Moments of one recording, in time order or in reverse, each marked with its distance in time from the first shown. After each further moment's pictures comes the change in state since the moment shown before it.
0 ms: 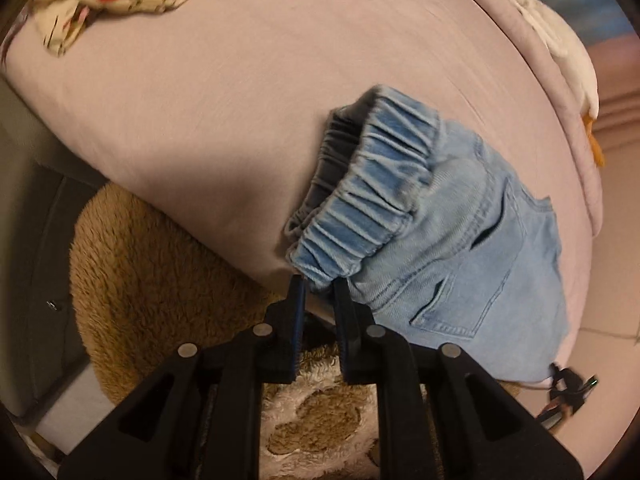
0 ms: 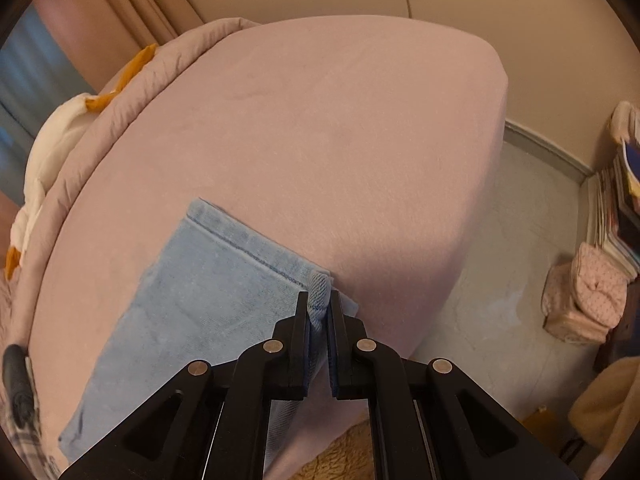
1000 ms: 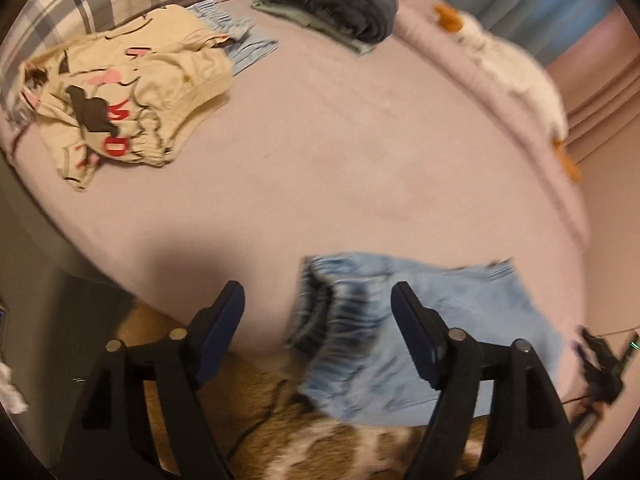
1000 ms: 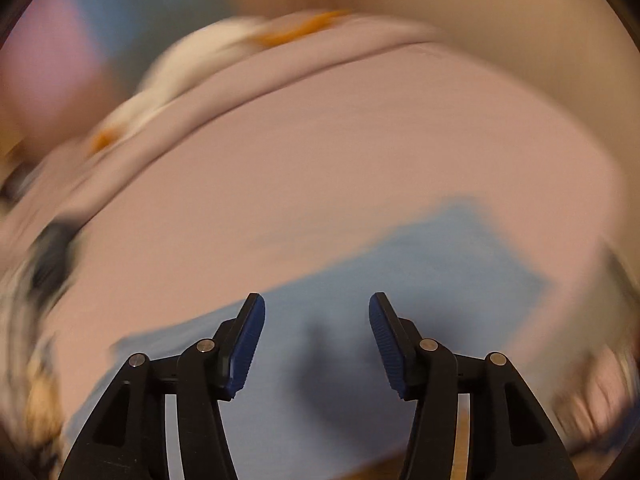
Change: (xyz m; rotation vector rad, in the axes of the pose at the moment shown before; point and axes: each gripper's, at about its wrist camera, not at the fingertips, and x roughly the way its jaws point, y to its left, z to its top) left arm -0.065 -0.008 0.029 0.078 -0.257 -0.083; right arm -0.059 0.196 -0.076 -0.512 0.075 0.313
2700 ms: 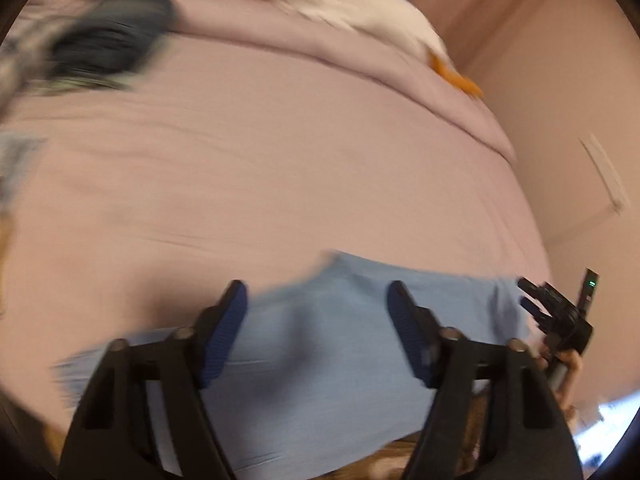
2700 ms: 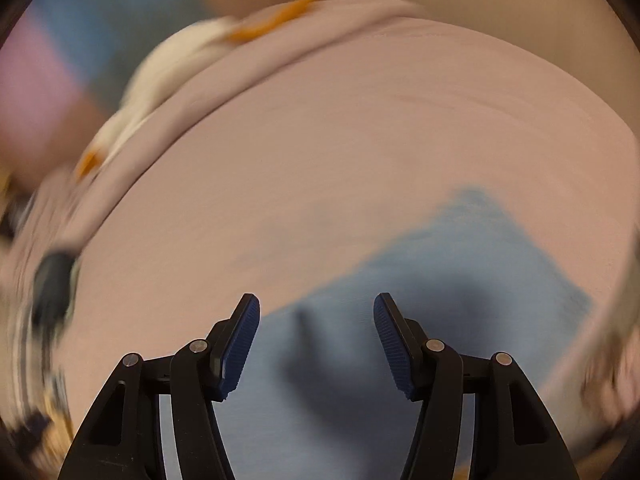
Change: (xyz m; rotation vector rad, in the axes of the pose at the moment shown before) left arm 0.069 -0.218 0.011 0.408 0.115 -0.248; right arm 0.024 -0.085 0.014 0.237 -0.041 -0.098
